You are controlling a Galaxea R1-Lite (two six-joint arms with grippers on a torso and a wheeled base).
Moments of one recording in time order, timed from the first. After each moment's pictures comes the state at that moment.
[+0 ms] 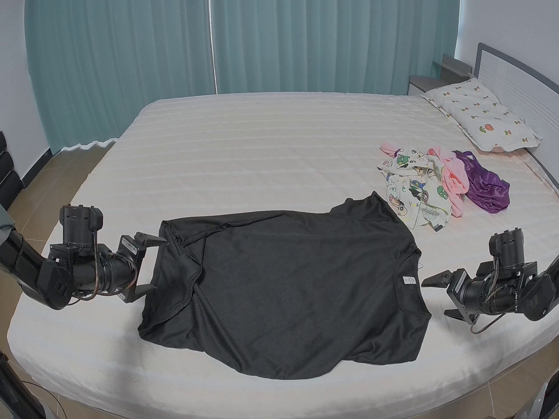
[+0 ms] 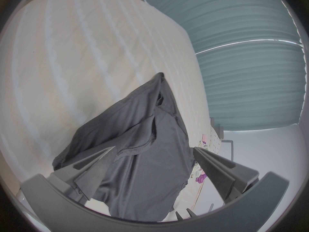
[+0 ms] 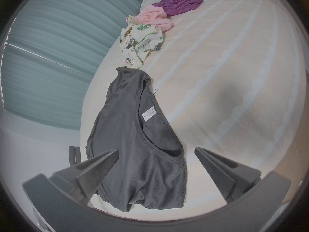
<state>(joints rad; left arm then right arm) -0.05 1.83 -0.63 -0.58 -0.30 -1.19 0.12 1.77 -0.44 -0.57 0.20 0.86</state>
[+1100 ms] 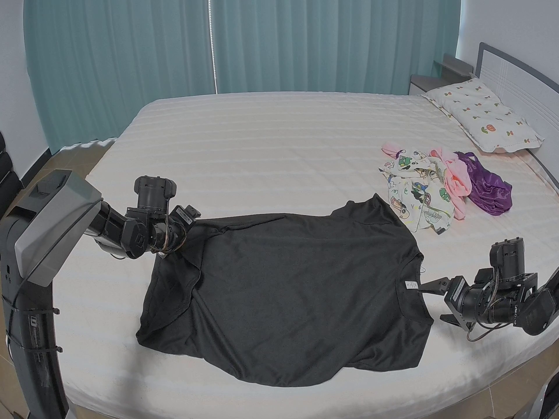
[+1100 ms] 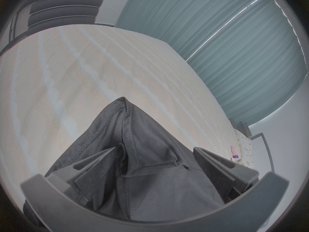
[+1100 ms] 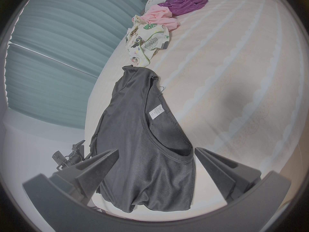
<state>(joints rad) -0.18 2.30 -1.33 -0.36 0.09 -0.94 0.16 1.76 -0.34 -0.71 0.20 0.88</state>
